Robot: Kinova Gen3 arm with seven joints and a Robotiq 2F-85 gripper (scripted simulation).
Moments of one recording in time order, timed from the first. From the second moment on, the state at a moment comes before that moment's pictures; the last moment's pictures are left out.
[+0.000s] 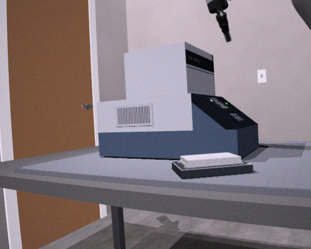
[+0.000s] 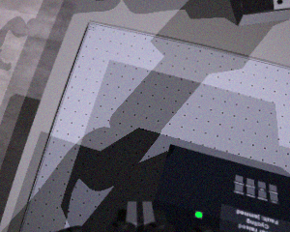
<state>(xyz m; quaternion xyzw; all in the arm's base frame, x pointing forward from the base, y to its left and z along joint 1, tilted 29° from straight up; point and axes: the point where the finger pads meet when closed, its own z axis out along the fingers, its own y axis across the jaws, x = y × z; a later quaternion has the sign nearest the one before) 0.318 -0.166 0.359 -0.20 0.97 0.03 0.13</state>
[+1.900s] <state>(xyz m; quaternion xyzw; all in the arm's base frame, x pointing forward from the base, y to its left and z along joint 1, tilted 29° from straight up) 0.226 -0.025 0.361 -0.43 0.88 0.04 0.20</state>
